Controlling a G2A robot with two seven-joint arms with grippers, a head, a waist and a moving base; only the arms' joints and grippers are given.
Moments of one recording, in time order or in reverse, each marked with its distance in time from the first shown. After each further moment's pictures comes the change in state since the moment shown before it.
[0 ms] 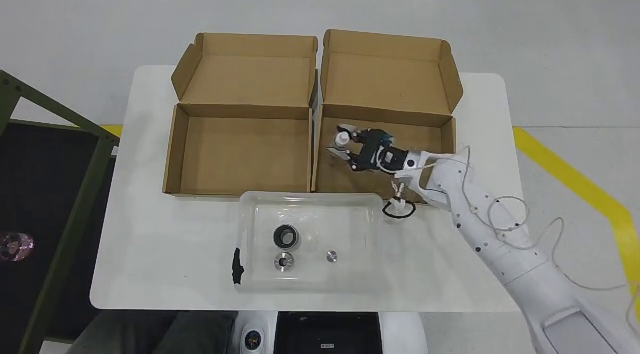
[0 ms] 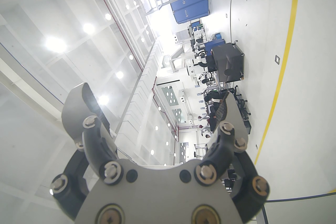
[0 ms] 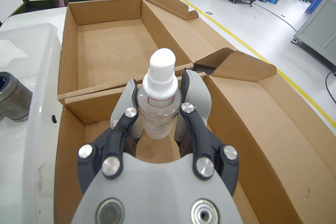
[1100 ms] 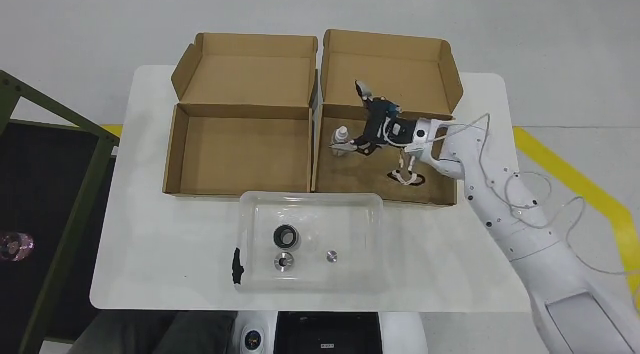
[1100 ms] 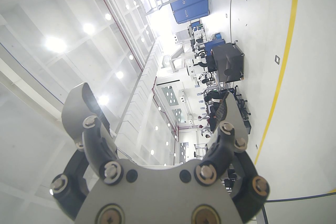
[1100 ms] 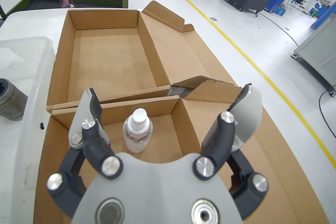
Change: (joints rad) left arm 0.000 0.000 0.000 0.000 0.000 0.000 0.000; right arm 0.082 0.003 0.115 -0.086 -0.015 -0.196 0.101
